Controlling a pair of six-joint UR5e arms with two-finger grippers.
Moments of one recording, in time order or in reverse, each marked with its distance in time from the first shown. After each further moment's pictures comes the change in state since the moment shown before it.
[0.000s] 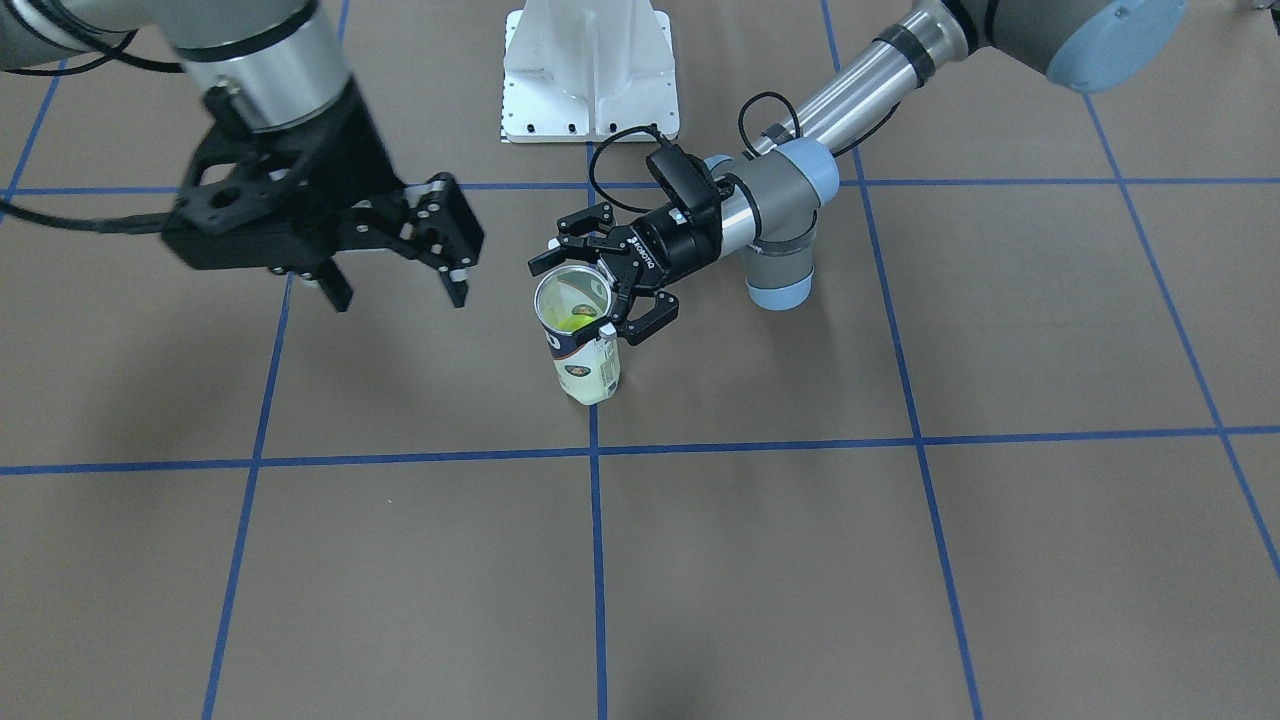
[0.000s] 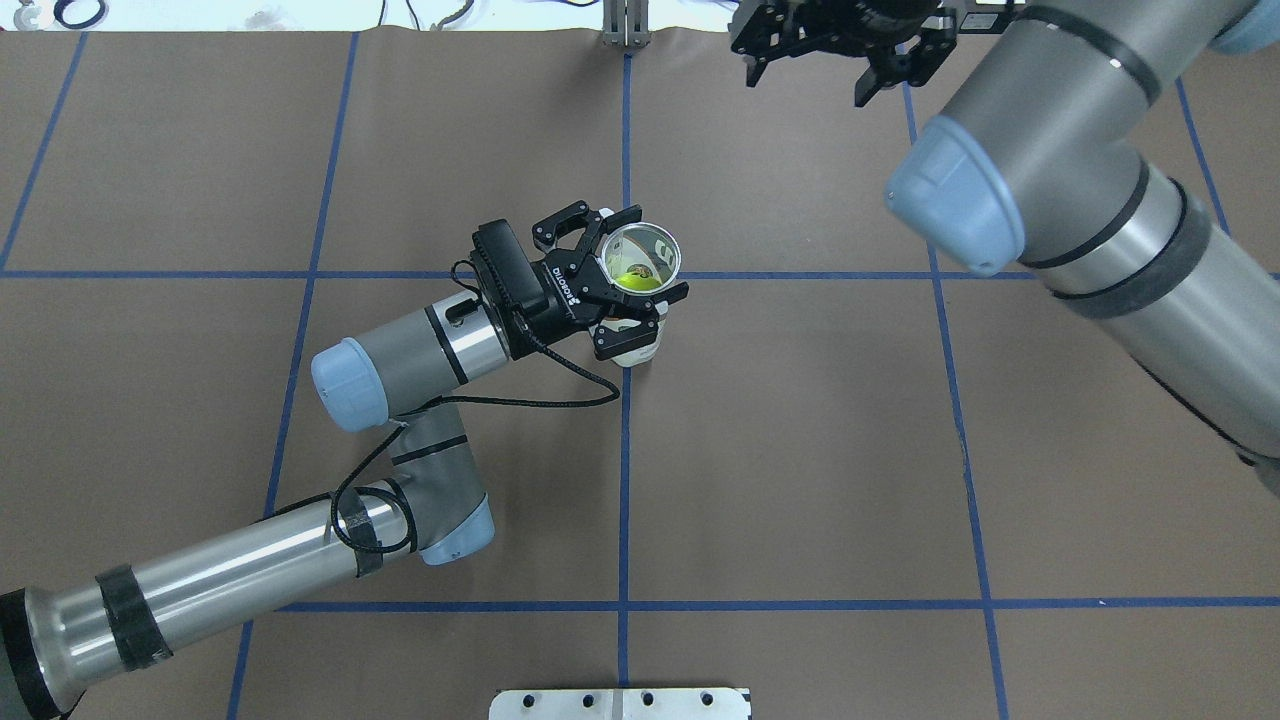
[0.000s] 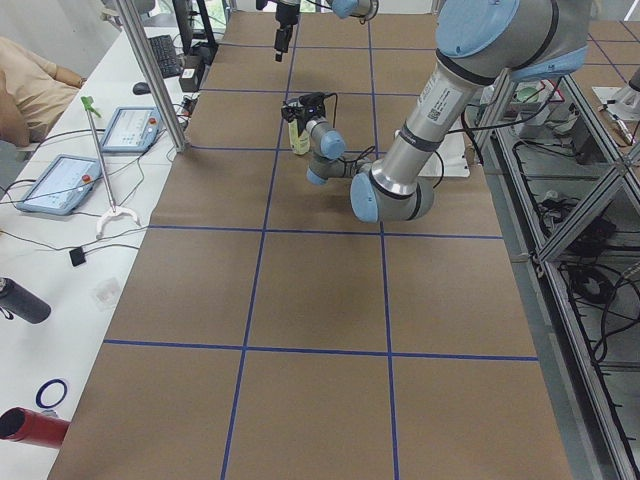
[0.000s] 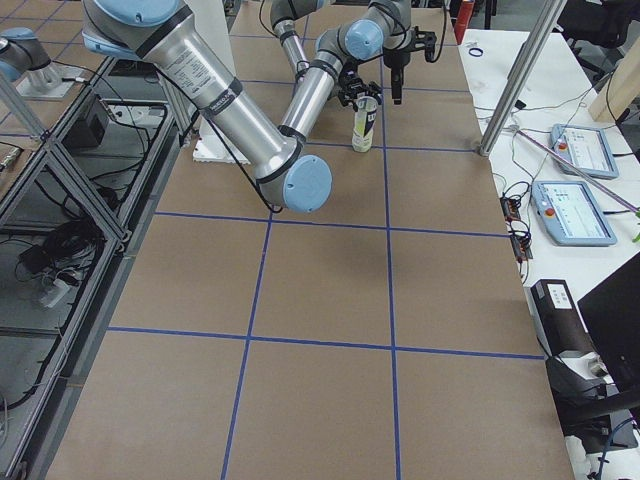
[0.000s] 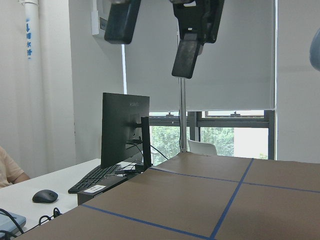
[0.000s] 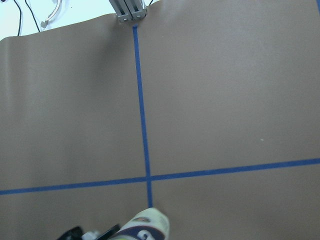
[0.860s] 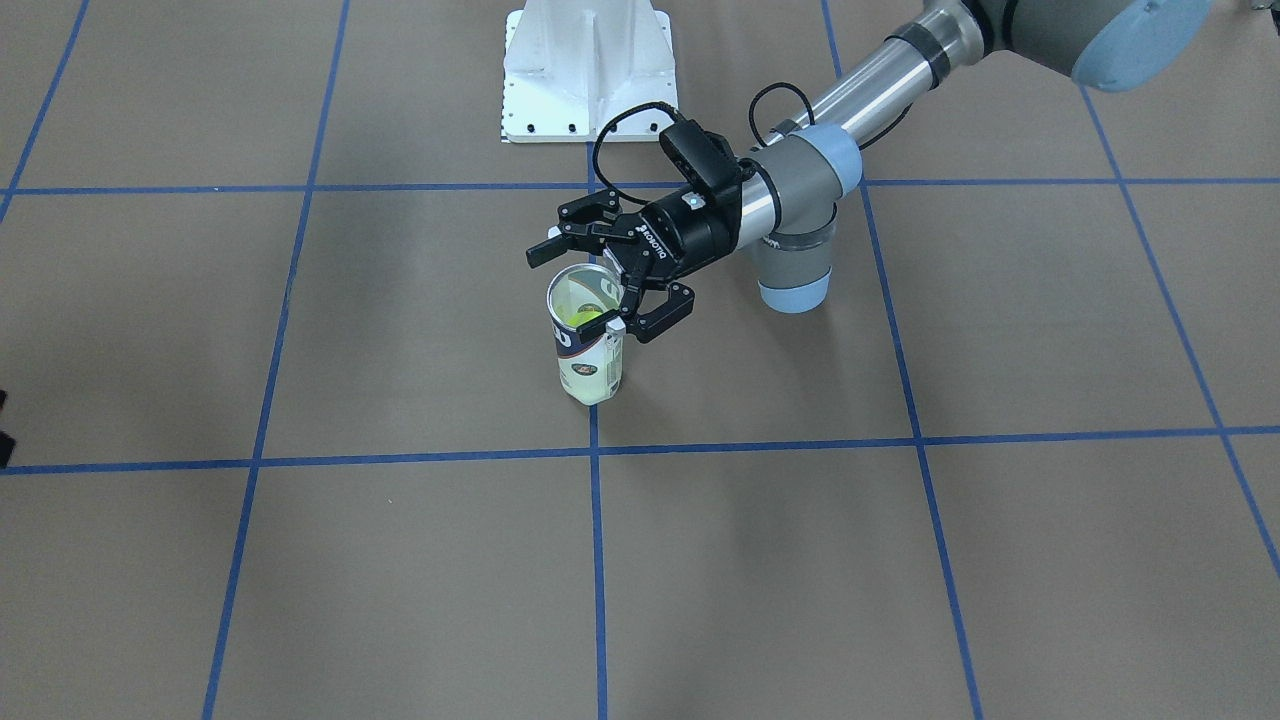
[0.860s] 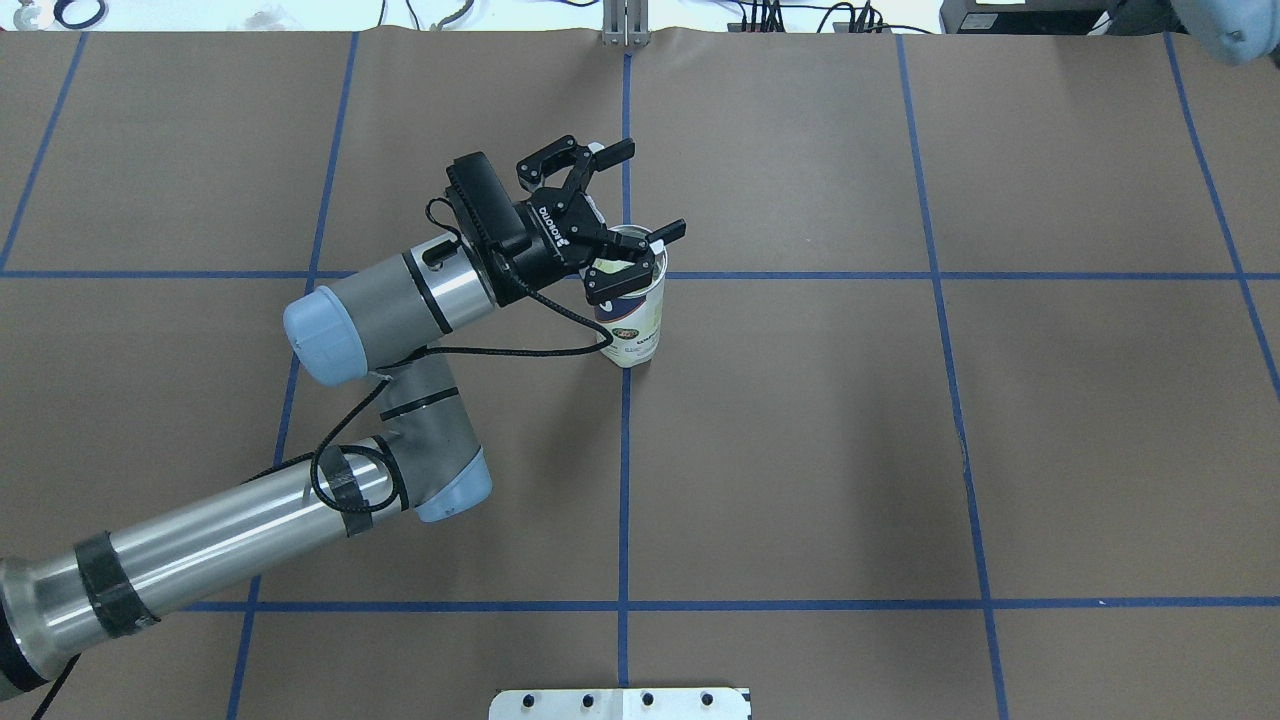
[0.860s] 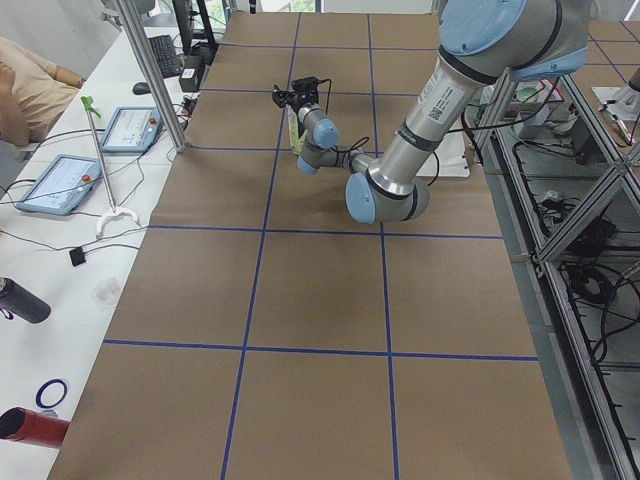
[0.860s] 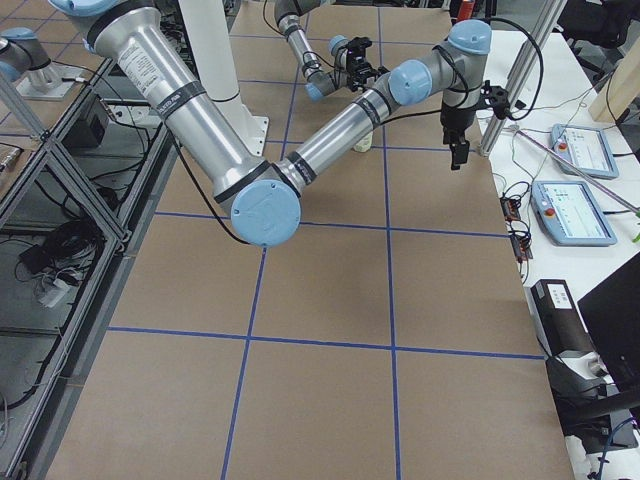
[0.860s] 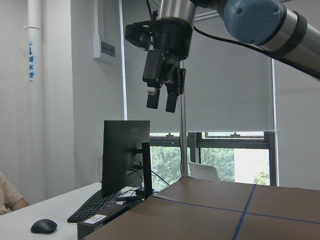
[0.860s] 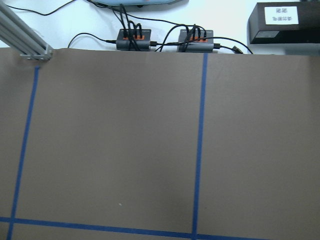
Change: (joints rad) left arm -0.087 0.011 -0.114 0.100 -0.044 -0.009; right arm 0.343 -0.160 -0.215 0.013 0.120 -0.636
